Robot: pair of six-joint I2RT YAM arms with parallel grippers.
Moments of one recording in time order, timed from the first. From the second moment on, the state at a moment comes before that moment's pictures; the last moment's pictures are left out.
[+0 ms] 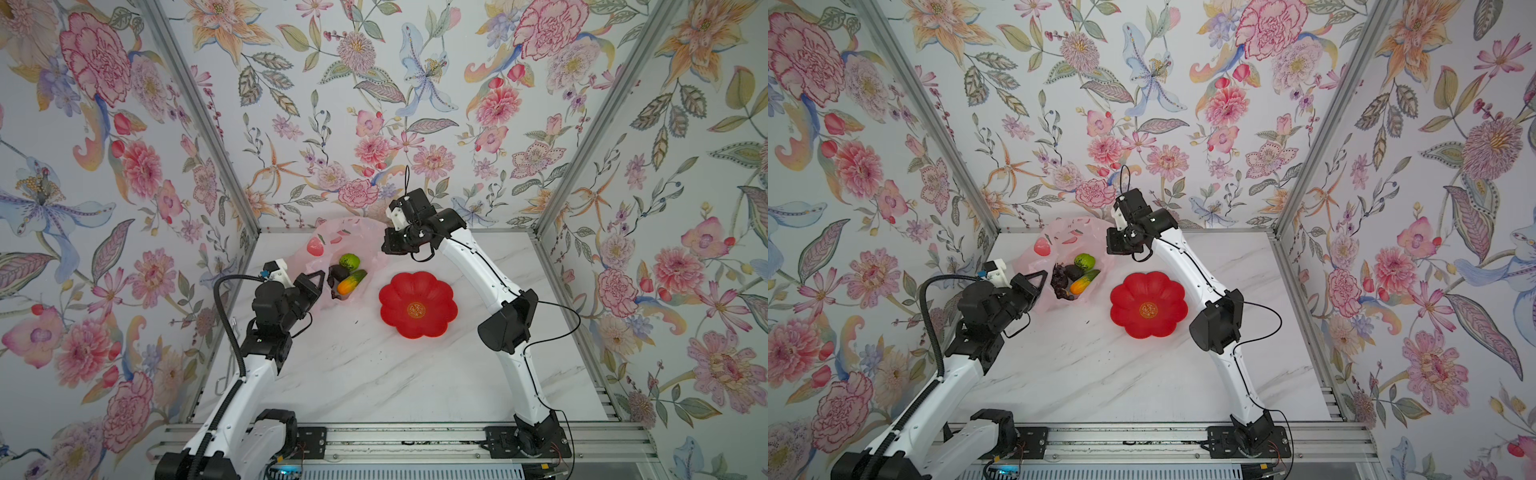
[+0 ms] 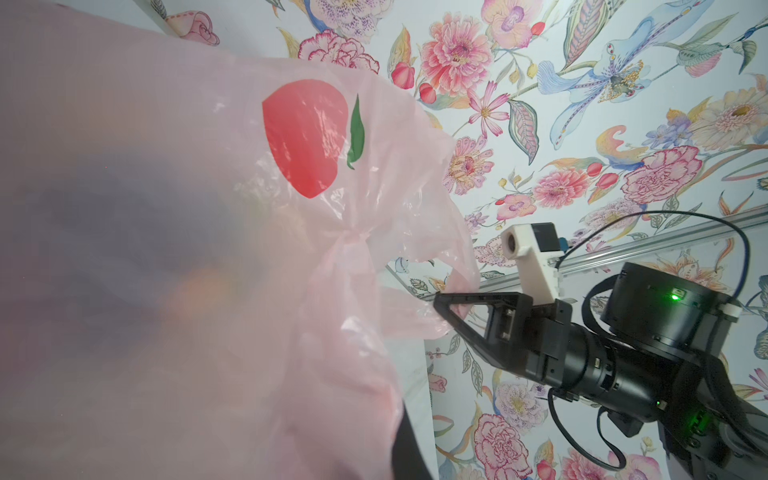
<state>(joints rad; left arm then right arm) -0.09 1.01 0.66 0.18 0.30 -1.05 0.61 2.30 2.58 -1.07 -0.29 0.44</state>
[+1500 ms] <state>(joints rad) -0.25 1.90 1.74 0.08 0.36 -0.95 0.28 2.10 2.47 -0.62 -0.49 0.60</state>
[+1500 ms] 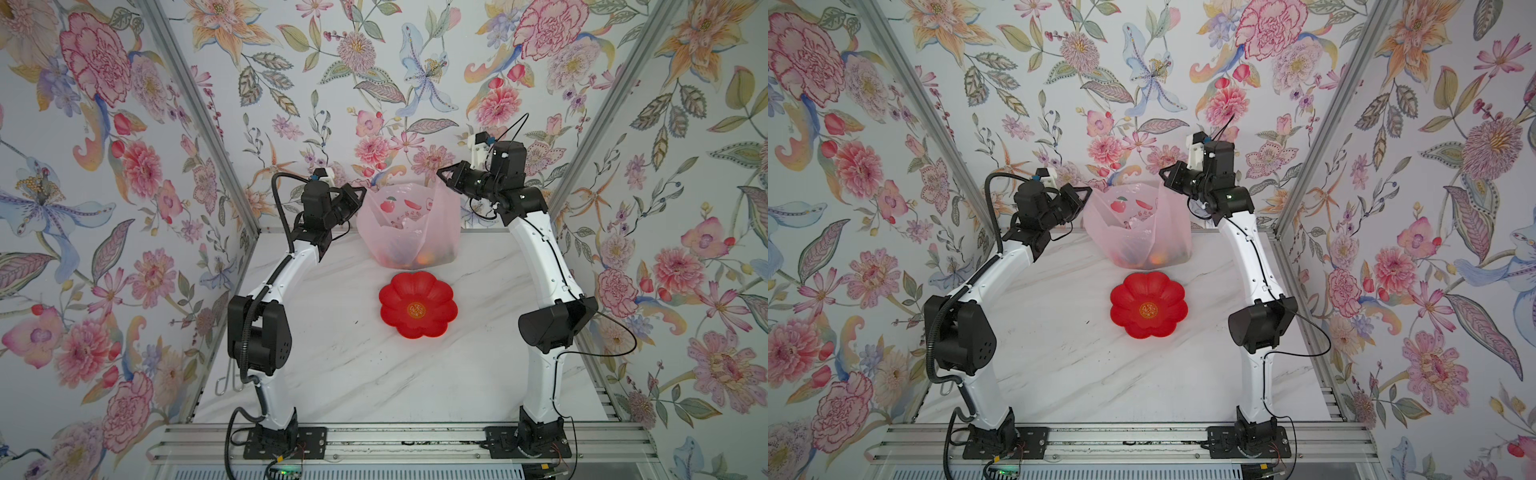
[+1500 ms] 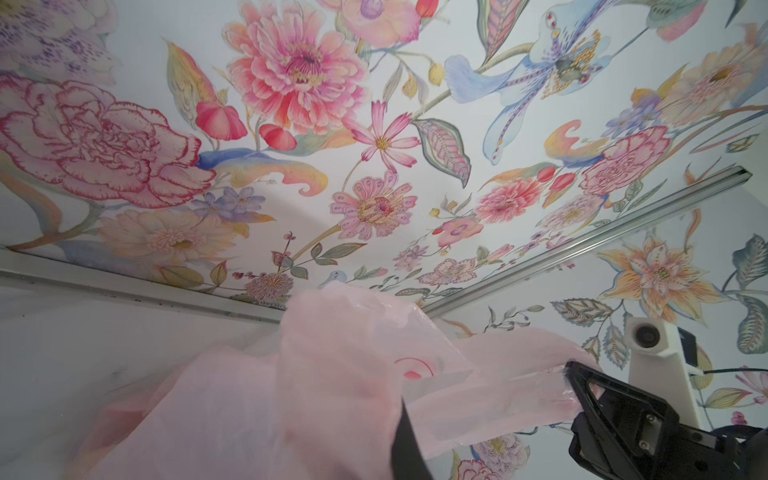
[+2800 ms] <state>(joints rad) -0.28 1.88 1.91 -0.31 0.39 -0.62 0.19 1.88 2.13 -0.60 -0.57 0.61</state>
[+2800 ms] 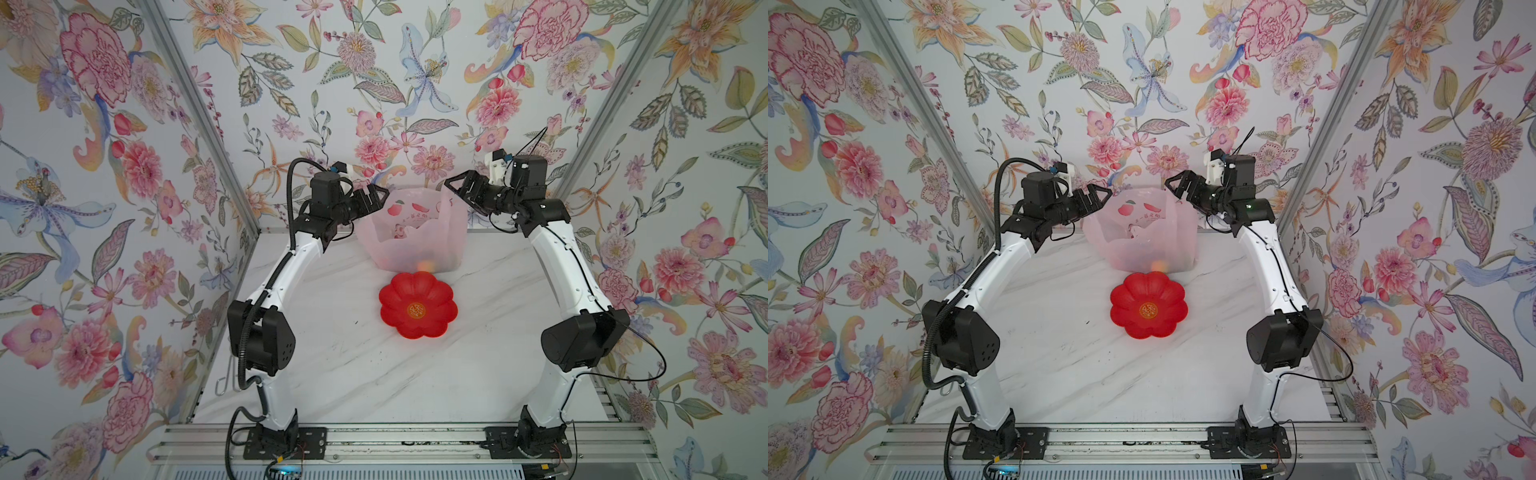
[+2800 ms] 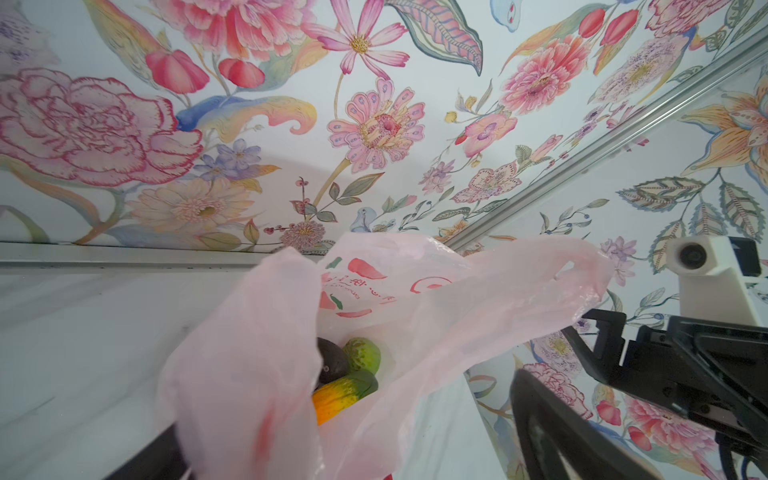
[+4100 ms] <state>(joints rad) -0.15 1.24 1.41 -0.30 0.16 -0.41 -0.02 1.43 1.67 -0.54 -0.46 0.56</state>
